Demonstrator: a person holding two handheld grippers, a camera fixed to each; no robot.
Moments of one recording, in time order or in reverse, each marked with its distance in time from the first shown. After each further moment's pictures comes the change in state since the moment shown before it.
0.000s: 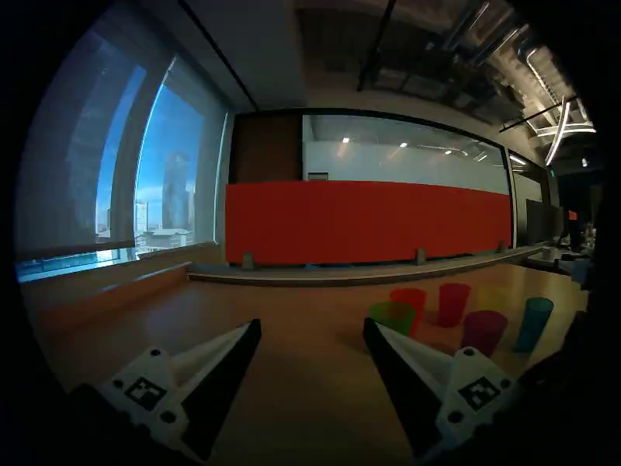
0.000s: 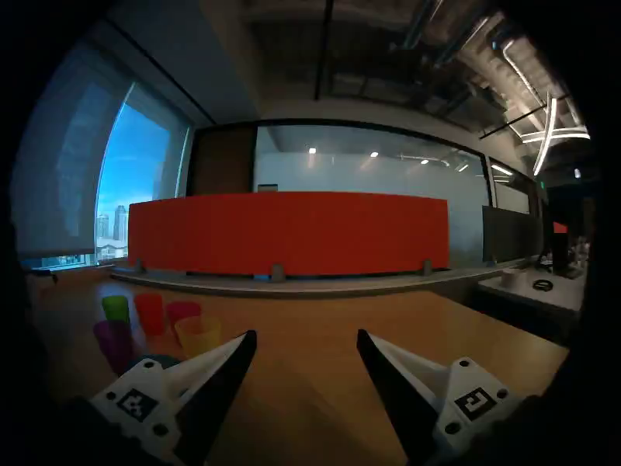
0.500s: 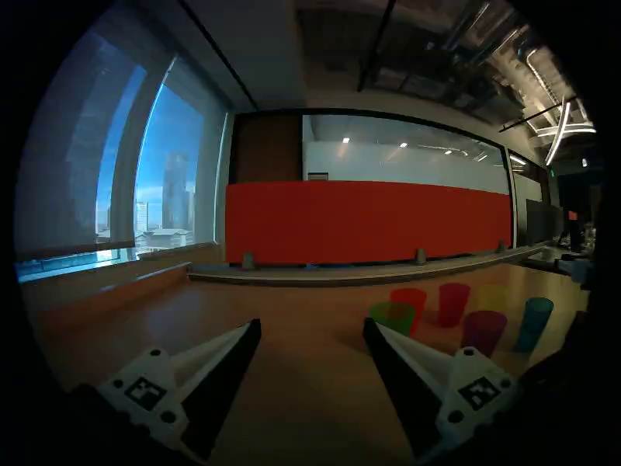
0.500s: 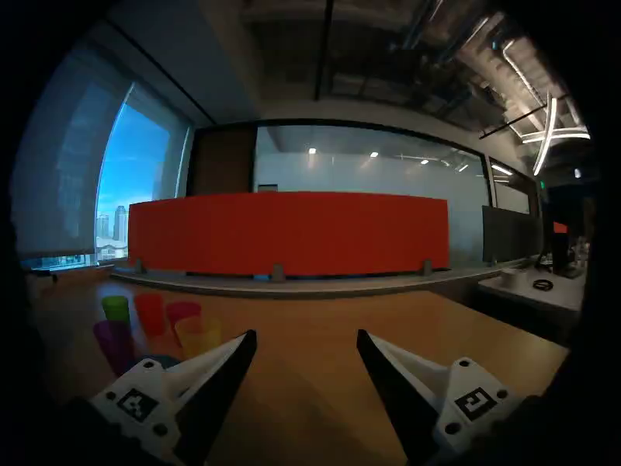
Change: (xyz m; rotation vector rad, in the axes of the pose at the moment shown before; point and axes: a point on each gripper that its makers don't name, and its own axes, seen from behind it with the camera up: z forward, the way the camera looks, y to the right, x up) left arm 0.000 0.000 0.000 0.001 0.000 0.000; right arm 0.001 -0.001 0.000 0.000 0.000 -0.001
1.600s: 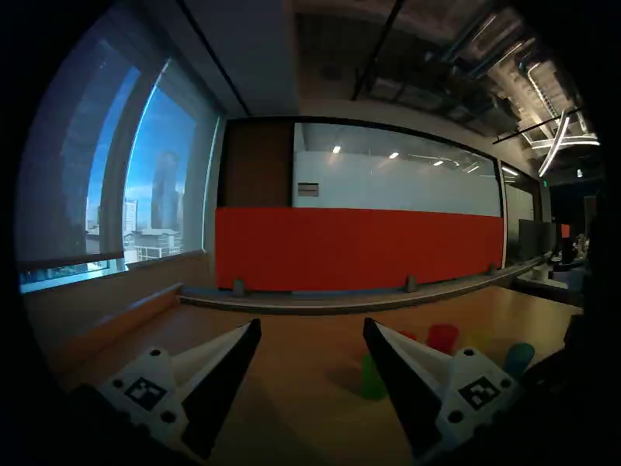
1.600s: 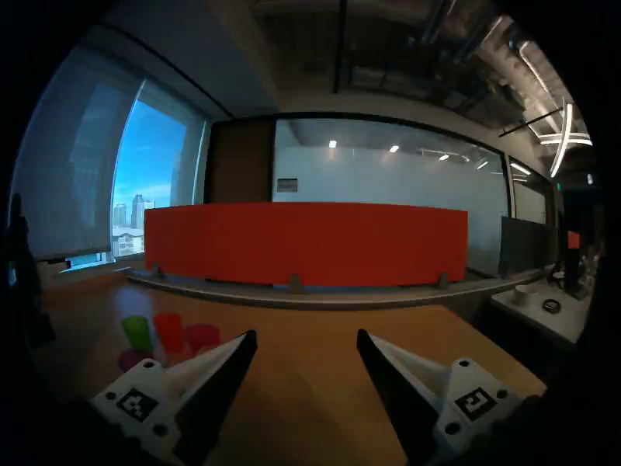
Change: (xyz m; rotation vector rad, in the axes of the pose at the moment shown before) left arm 0.097 -0.002 0.019 -0.067 0.019 -0.018; right arm 0.077 -0.010 0.005 0.101 -0.064 -0.015
